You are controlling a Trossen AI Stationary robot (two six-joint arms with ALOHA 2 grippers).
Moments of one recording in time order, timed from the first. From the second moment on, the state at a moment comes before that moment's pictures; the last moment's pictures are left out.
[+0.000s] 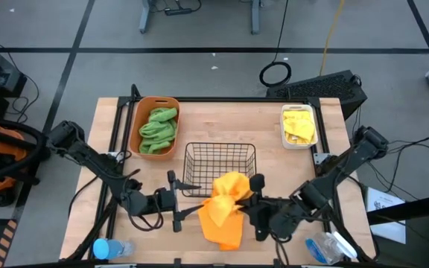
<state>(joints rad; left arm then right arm) -0.67 1.46 0.83 0.63 -0.81 0.09 0.68 1.56 1.37 -0.47 0.69 -0.06</state>
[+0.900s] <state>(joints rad) -0.66 1.48 0.83 0.47 -0.77 0.03 0.44 1.59 1.37 -0.59 0.67 0.09</state>
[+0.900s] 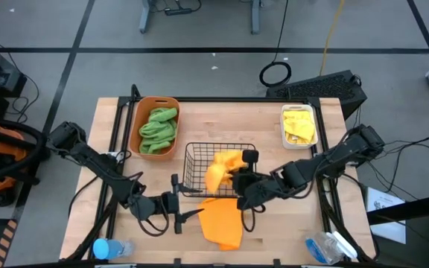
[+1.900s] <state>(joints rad) -0.67 1.48 0.83 0.41 -0.76 -0.02 0.21 1.81 1.37 -0.65 0.34 0.31</state>
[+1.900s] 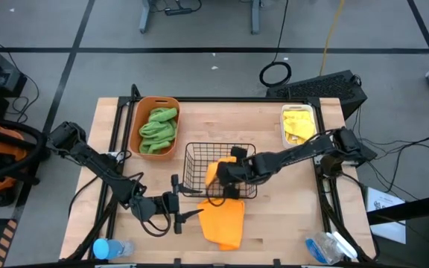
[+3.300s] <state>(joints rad) -0.68 1.48 0.83 0.41 -0.67 -0.08 0.28 1.71 1.33 -0.60 0.25 0.46</state>
